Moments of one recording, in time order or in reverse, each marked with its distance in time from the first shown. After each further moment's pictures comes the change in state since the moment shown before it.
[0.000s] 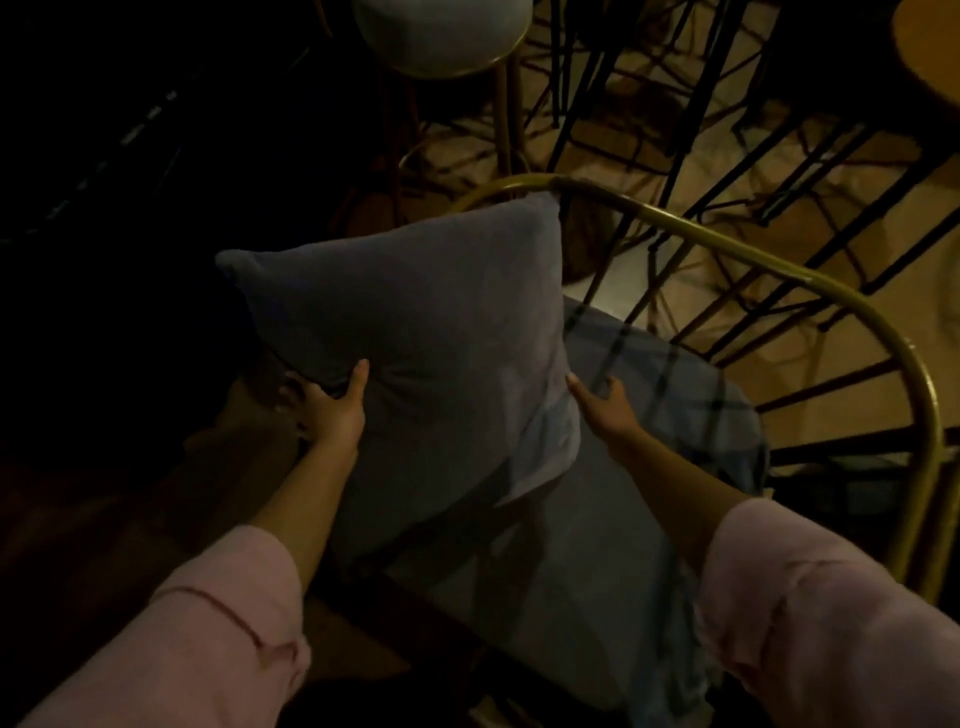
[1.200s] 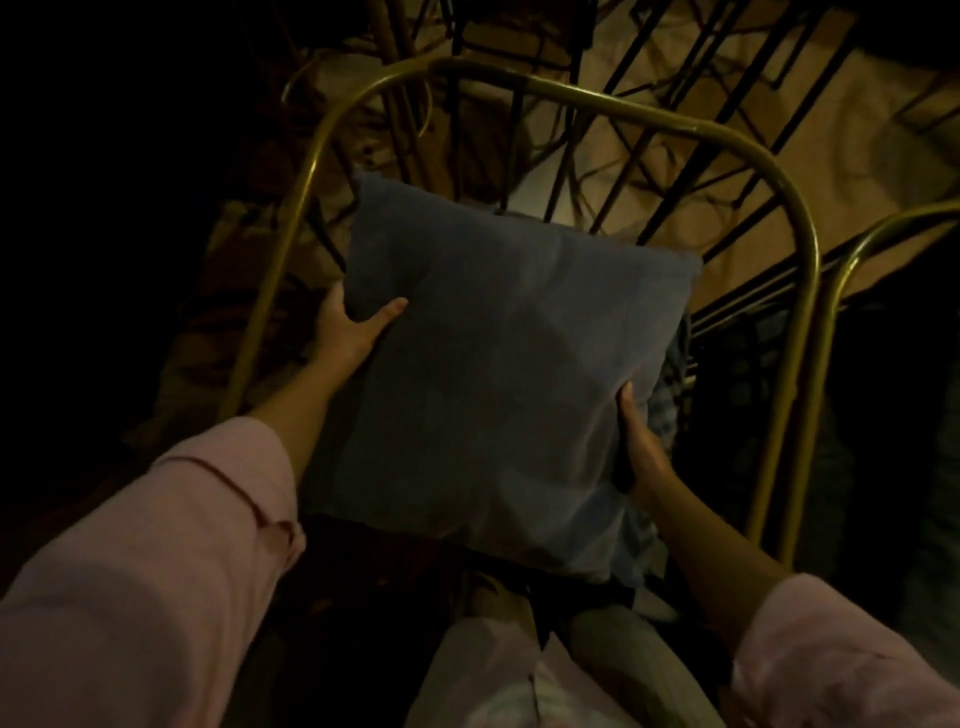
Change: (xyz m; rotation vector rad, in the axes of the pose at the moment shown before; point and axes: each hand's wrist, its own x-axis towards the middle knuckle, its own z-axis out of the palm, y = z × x) left_hand -0.083 0.015 0.050 0.148 -0.466 0.436; right_hand -0.110 0.166 -0.085 0.454 0.097 0.442
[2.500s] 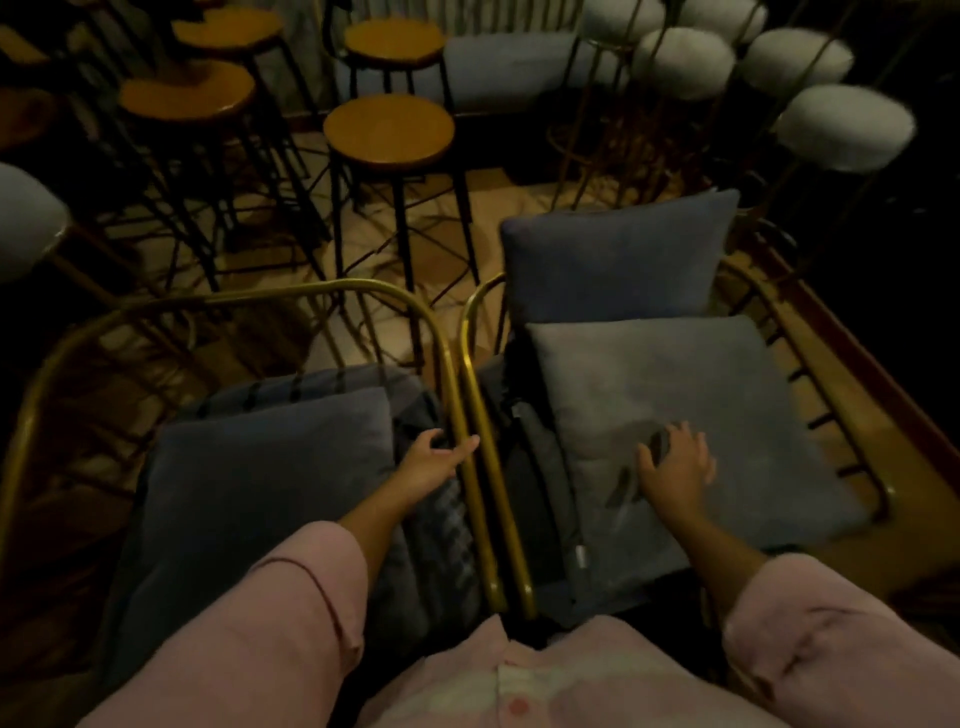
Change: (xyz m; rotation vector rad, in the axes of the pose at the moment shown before) left_hand -0.270 0.141 0.300 0.124 -0.735 -0.010; right_hand -0.078 0.052 -0.387 -0.440 0.899 -0.535
